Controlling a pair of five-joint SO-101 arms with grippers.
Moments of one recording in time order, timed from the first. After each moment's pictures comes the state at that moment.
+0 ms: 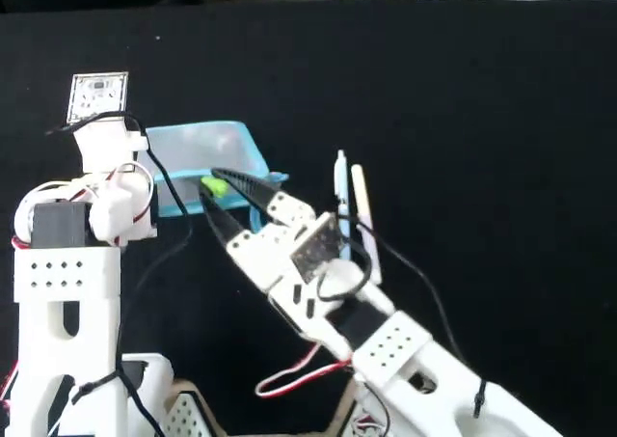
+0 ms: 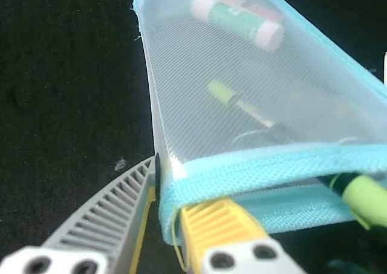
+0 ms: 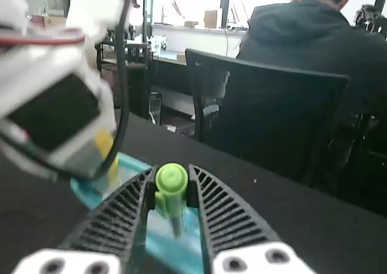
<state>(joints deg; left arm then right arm) -8.0 -42.7 28.4 79.0 -1.6 -42.6 -54.9 84.9 -24.4 2.8</state>
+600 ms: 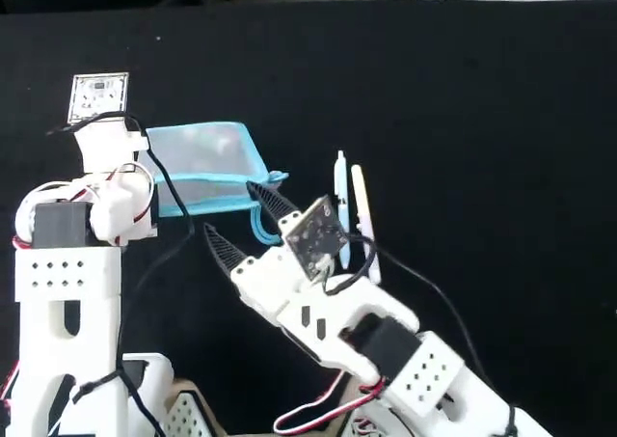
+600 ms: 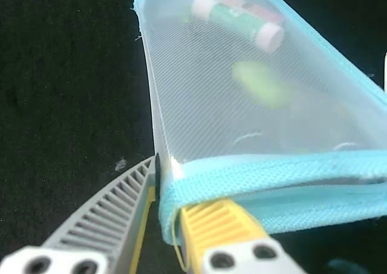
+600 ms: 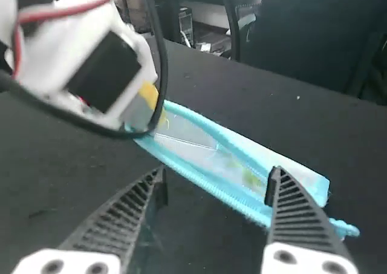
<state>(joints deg) -8.0 -42.7 28.4 79.0 -1.6 -47.6 -72.2 72.3 23.3 -6.5</state>
